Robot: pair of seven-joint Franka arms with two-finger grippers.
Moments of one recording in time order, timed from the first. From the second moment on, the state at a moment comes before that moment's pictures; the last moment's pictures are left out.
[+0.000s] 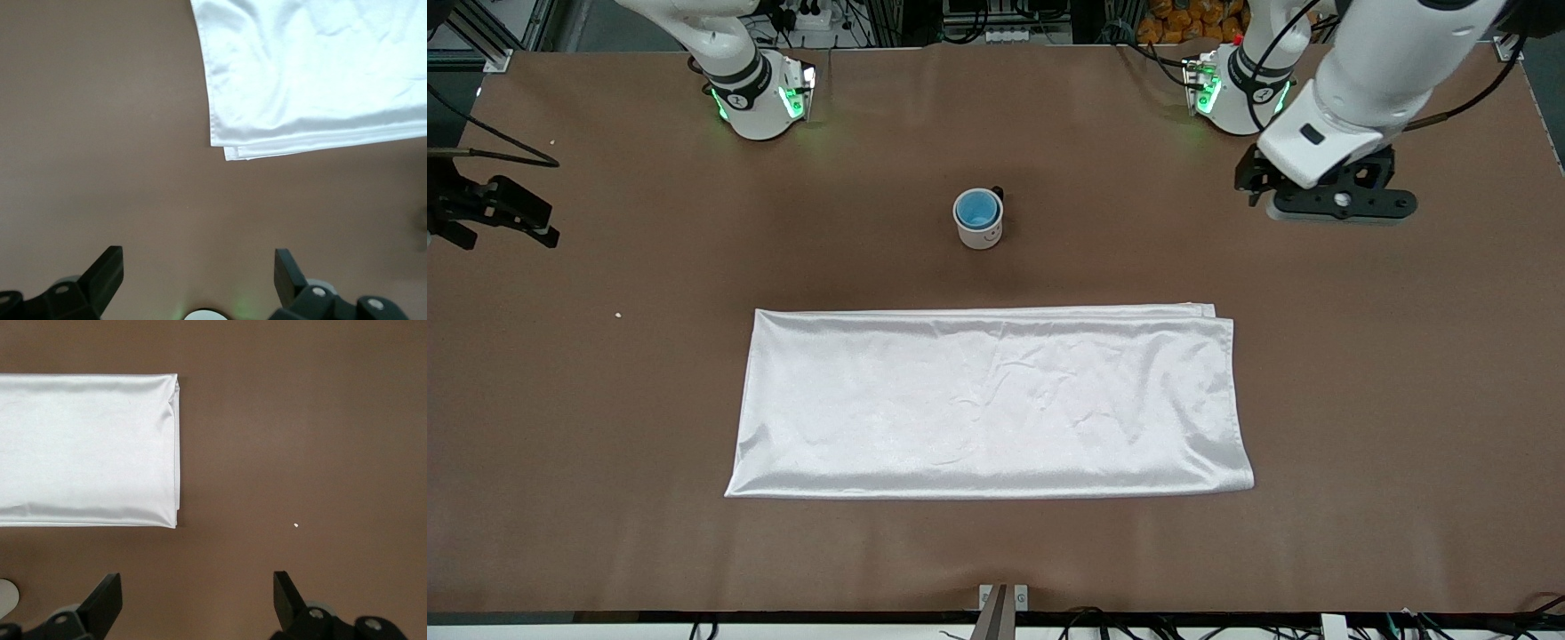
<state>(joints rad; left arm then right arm) -0.31 -0.02 -0.07 -1.65 0.12 1.51 -0.24 -0.09 -0.02 0.05 -1.58 -0.01 1.59 -0.05</state>
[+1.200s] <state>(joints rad) -0.31 0.02 0.10 -1.60 0.05 1.60 -0.15 -0.07 0.00 0.06 -1.58 0.00 1.58 -0.09</state>
